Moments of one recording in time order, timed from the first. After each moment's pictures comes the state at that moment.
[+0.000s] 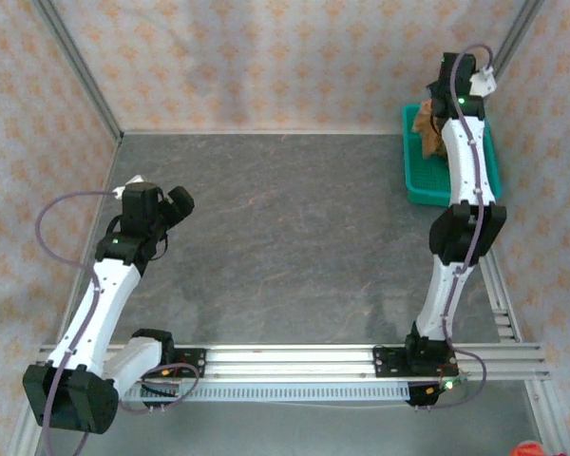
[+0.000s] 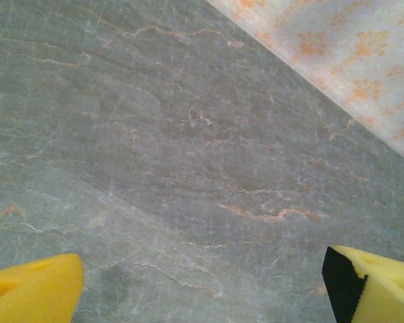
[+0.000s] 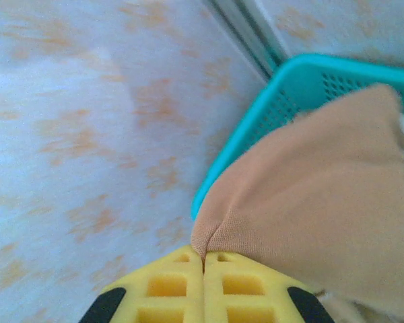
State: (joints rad) left arm -0.04 0.98 0.87 -0.55 -0.13 -0.68; right arm -0.06 2.08 2.31 -0.75 0.35 0.92
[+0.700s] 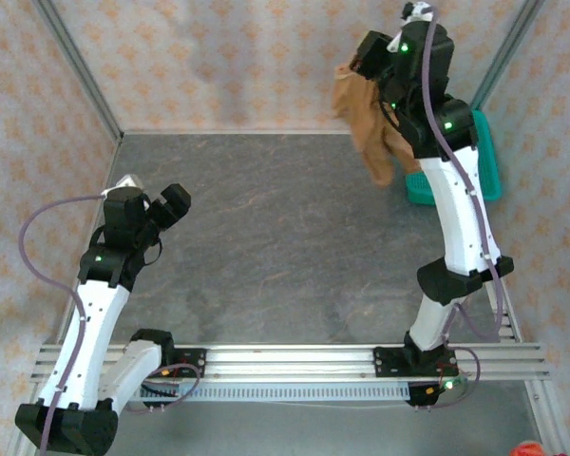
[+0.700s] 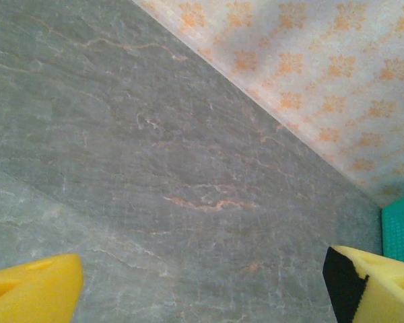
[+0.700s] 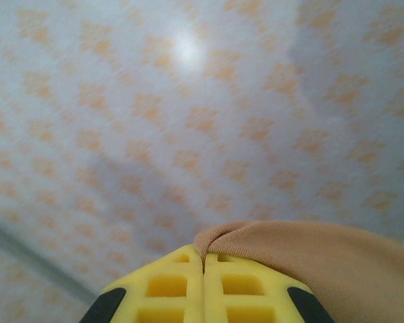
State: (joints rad) left arm -0.04 0.84 0.93 -0.64 -0.02 -0.73; right arm 0.45 1.79 2.53 -0.80 0.22 0.53
